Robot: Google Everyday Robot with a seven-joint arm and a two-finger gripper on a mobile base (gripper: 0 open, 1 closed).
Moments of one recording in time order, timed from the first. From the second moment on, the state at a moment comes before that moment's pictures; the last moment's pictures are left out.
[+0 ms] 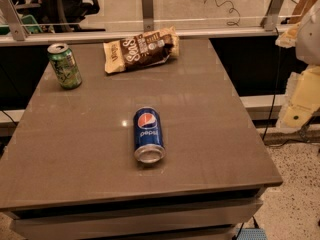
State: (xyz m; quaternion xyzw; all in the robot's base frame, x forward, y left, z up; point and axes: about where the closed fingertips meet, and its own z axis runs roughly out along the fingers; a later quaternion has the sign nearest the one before) arm 0.438 -0.216 0.977 -0.60 0.78 -0.04 0.16
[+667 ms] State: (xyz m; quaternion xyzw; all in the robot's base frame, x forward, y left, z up) arm 0.442 -0.211 0.977 -0.61 0.77 -0.03 0.16
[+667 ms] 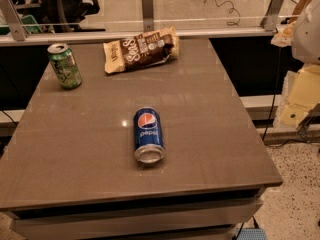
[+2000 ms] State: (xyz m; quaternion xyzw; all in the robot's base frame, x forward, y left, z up) arm 0.457 -0.076 0.933 -0.83 0.50 0.02 0.24
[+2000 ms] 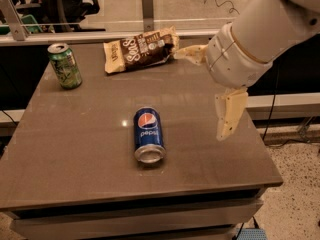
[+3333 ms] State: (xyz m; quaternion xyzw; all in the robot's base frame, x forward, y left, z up) arm 0.453 -0.052 0.933 -0.92 0.33 0.00 0.20
